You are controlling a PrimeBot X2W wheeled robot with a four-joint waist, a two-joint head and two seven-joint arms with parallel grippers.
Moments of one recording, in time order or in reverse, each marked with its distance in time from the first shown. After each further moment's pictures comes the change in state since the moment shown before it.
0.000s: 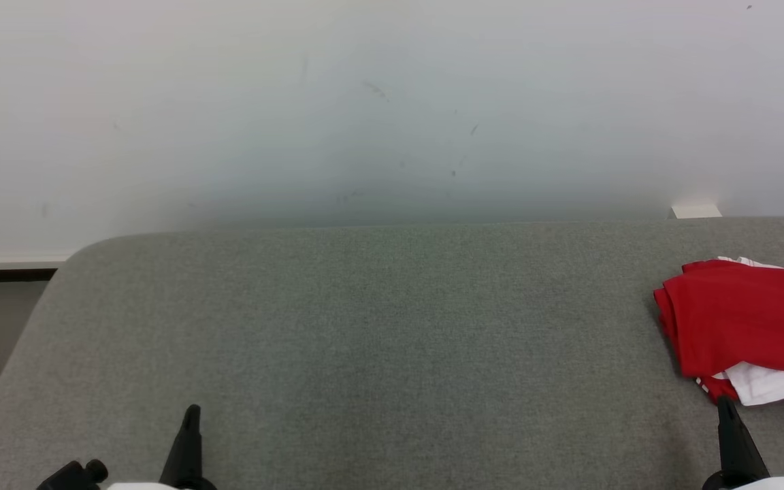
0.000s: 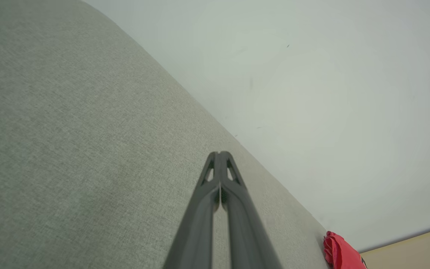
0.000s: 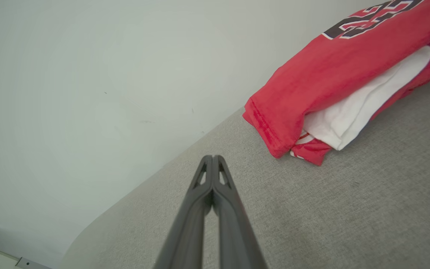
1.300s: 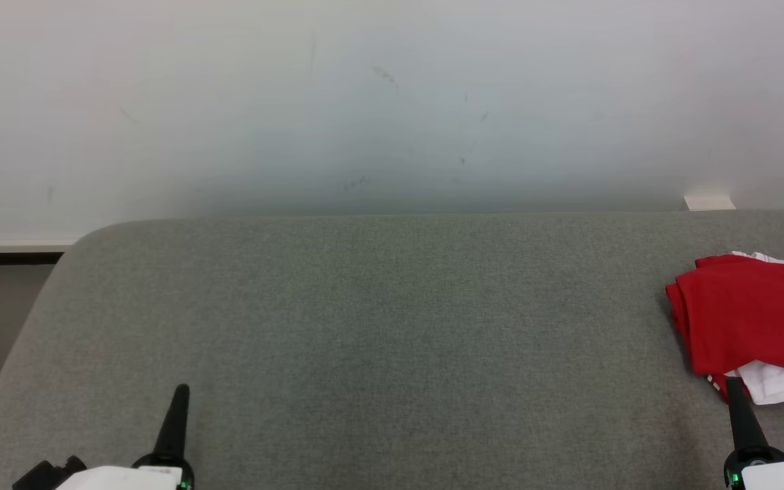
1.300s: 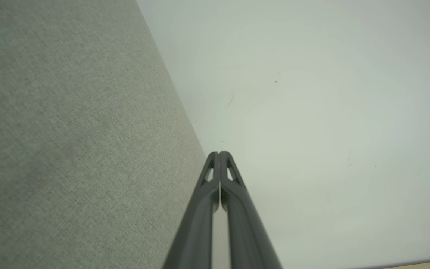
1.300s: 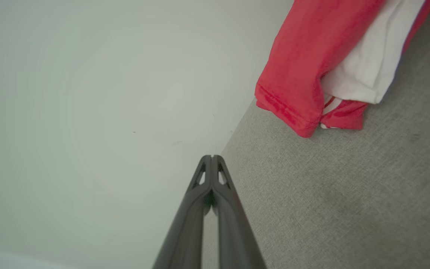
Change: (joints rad) left arm -0.040 0.001 0.046 -0.016 -0.418 -0.010 0.111; right arm -0.034 0.027 -0.058 -0.032 0.387 0.000 0.110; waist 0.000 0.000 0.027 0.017
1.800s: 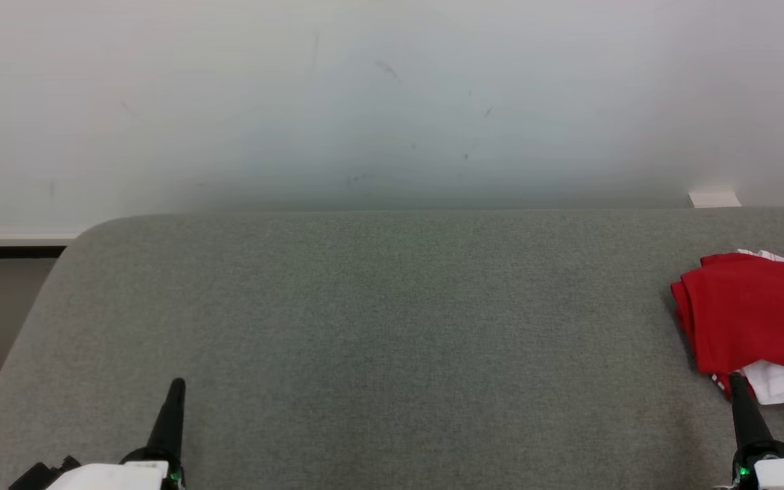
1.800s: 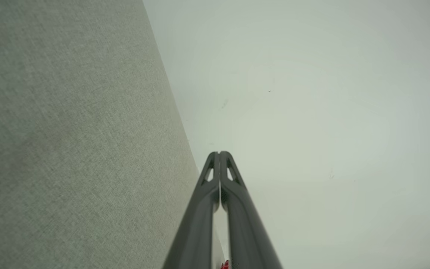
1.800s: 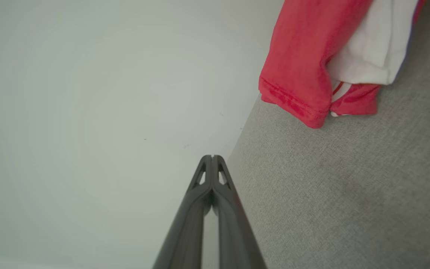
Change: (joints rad) left arm -0.010 0.001 0.014 -0.004 -0.115 -0.001 0.032; right arm -0.005 0.007 -0.015 -0.011 0.108 0.000 0.031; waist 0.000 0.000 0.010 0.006
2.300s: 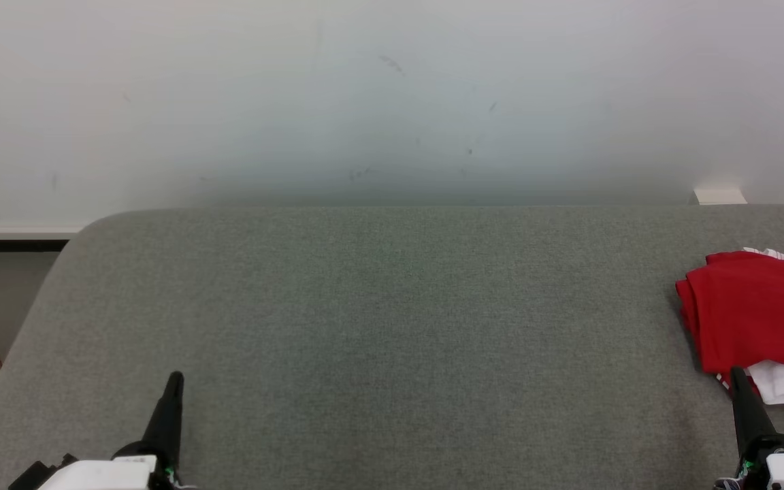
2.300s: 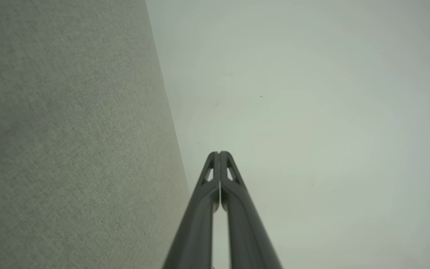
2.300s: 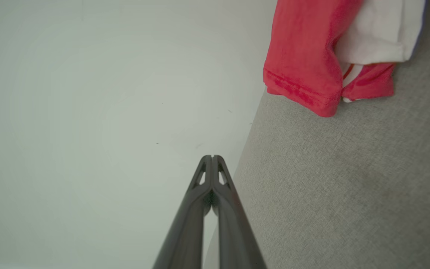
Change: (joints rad) left arm -0.012 0.001 0.011 -0.004 -0.109 -0.001 0.029; right arm -0.012 0.006 -0.017 -0.007 0.109 0.000 0.030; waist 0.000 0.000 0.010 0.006
